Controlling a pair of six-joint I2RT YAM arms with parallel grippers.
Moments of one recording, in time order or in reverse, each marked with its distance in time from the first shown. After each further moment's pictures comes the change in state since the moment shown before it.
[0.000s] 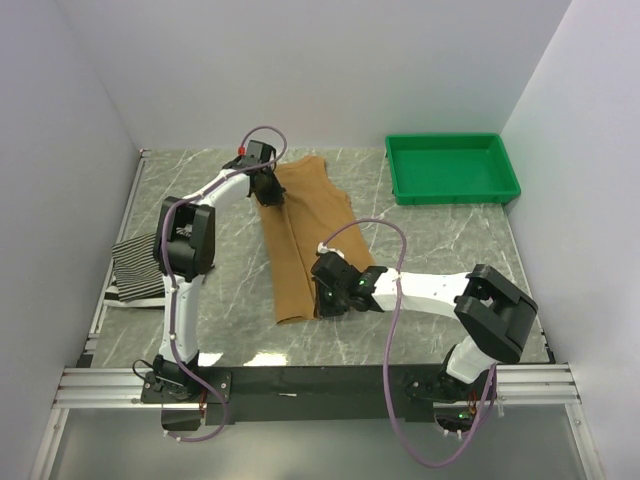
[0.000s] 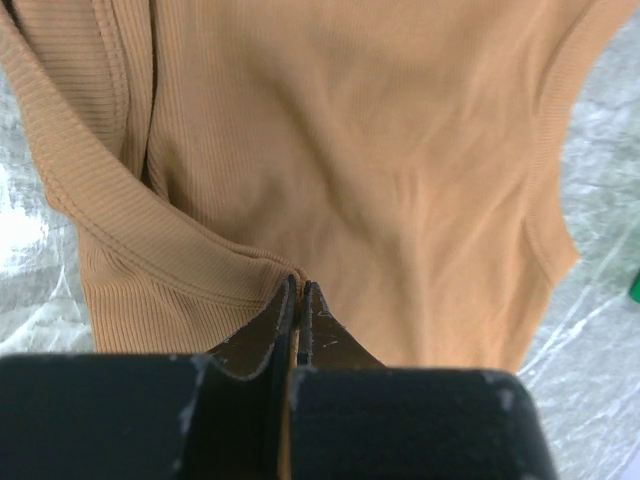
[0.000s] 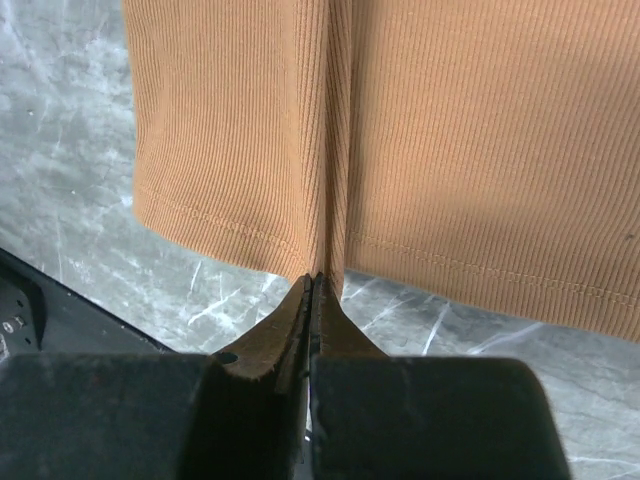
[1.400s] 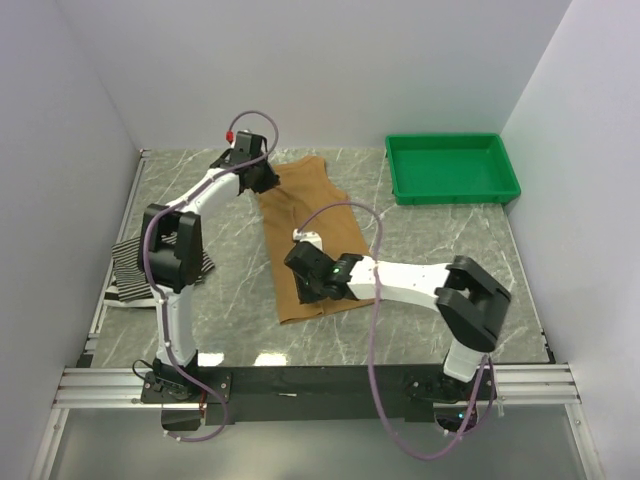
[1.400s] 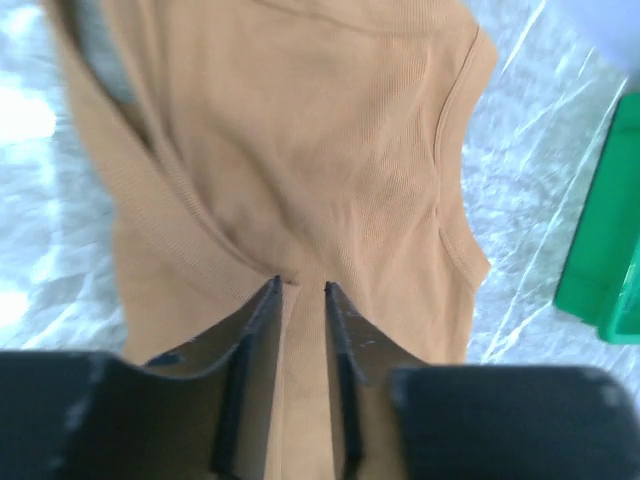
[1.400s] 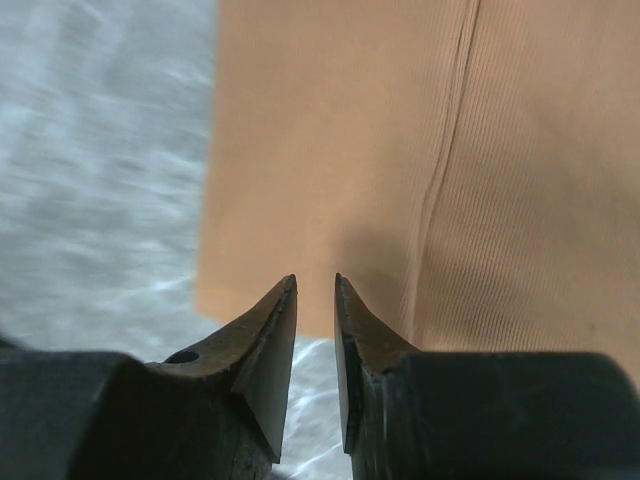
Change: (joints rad) left arm 0.005 -0.129 -0.084 0.119 -0.051 0.009; right arm 0.050 0.110 0.261 -0.119 0.206 -0.092
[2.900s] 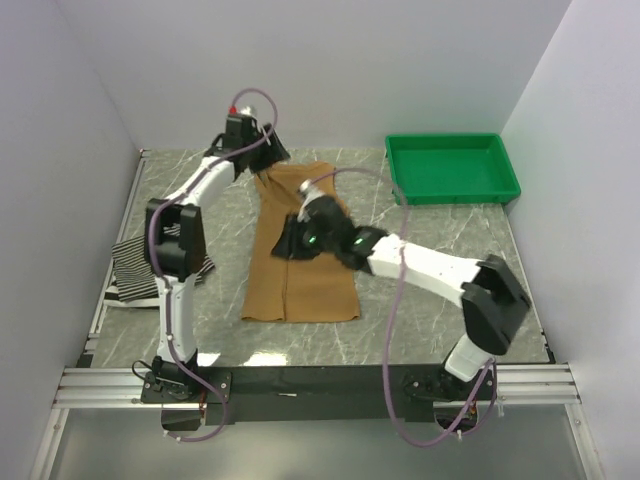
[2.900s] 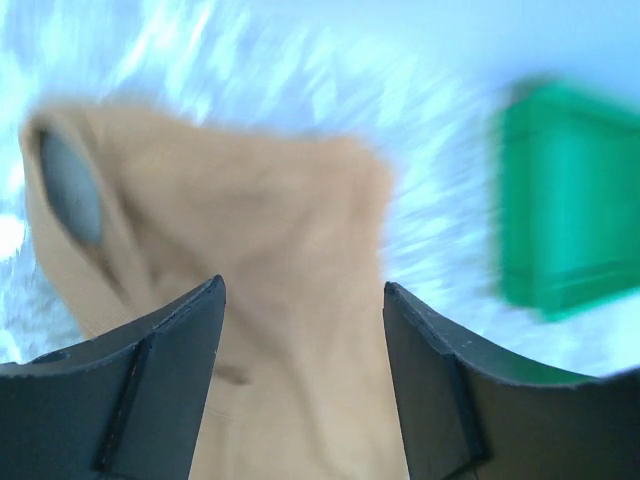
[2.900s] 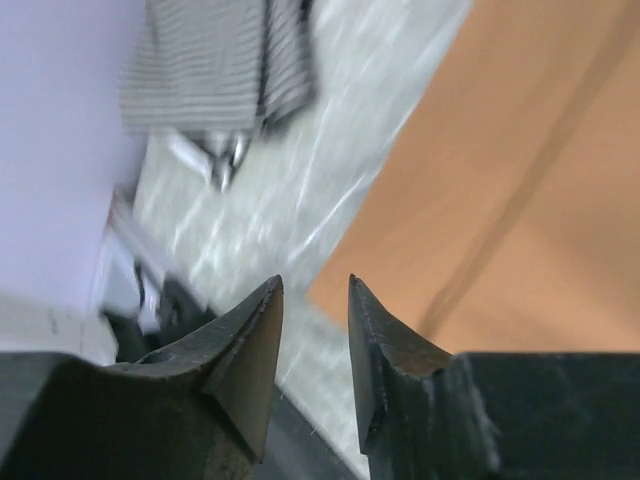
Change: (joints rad) left arm 0.063 0.124 0.208 0.070 0.195 0.173; right arm -0.143 -0.037 0.085 0.284 -0.340 0.039
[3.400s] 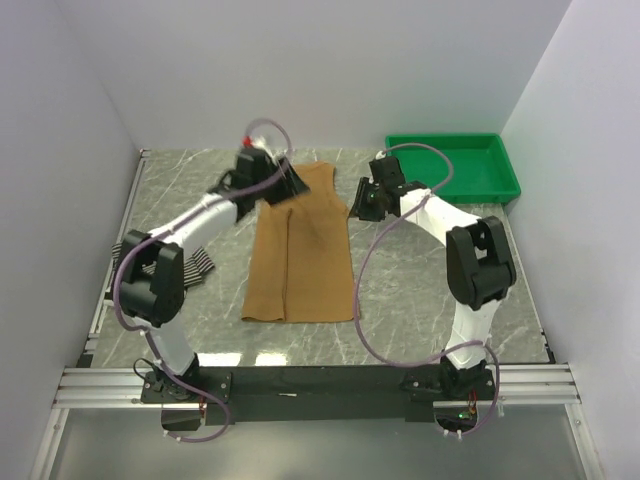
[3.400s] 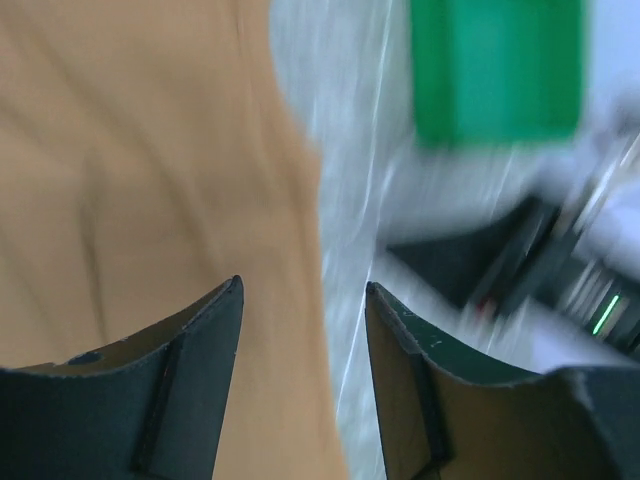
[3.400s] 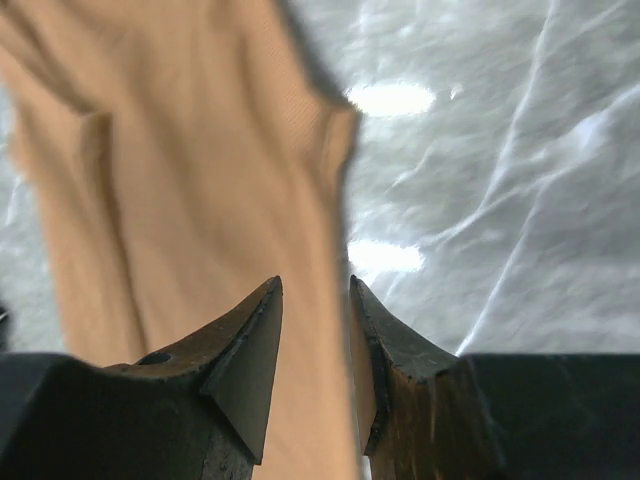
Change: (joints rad) left arm -0.151 -0.443 -0.545 0.206 0.013 -0.142; right arm -0.526 0.226 0.166 -0.240 0.040 -0.175
